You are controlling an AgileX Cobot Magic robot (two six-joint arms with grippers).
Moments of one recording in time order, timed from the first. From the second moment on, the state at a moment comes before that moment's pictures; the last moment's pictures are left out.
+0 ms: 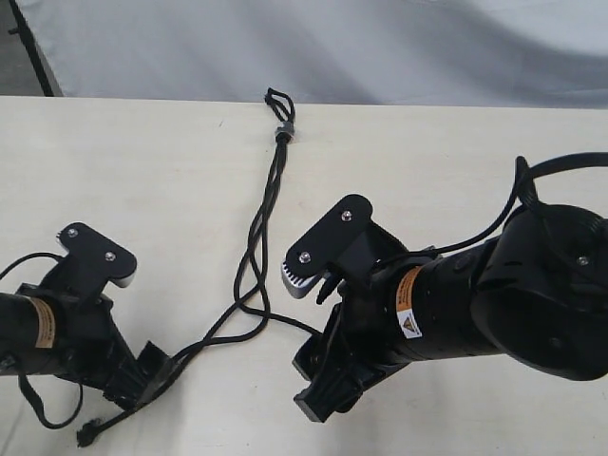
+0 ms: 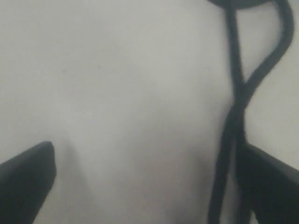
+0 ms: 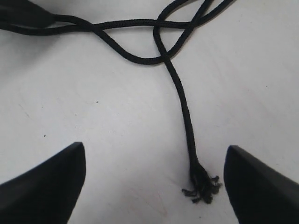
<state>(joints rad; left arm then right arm) -0.38 1.53 -0.37 0.23 -0.07 -0.15 0.90 1.46 -0.68 -0.15 0.31 0.11</state>
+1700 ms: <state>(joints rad) -0.27 1.73 -0.53 0.56 -0.17 0.00 0.90 1.46 -0.68 -0.15 0.30 0.10</state>
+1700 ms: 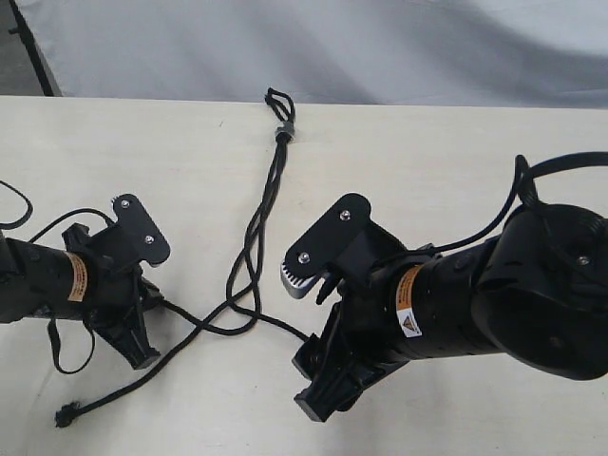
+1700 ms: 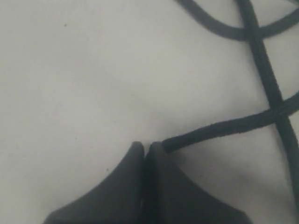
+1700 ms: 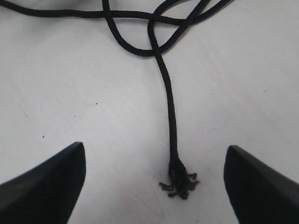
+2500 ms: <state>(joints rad) -0.12 1.35 -0.53 0.54 -0.07 -0.41 1.02 1.48 -0.85 0.05 0.41 0.15</state>
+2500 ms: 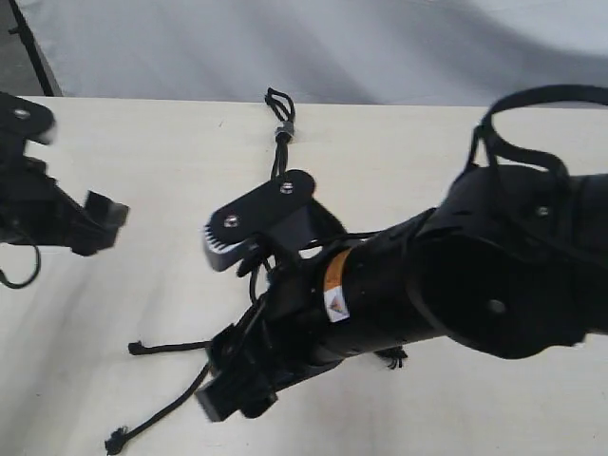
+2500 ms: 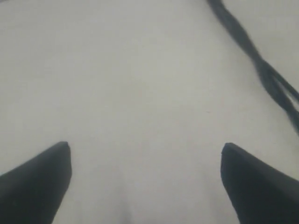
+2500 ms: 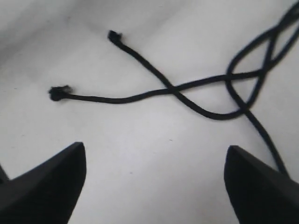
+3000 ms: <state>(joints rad) 0.05 1.23 -0.47 0.52 -0.08 -0.47 1.12 2.09 -1.45 0.12 0.83 0.39</state>
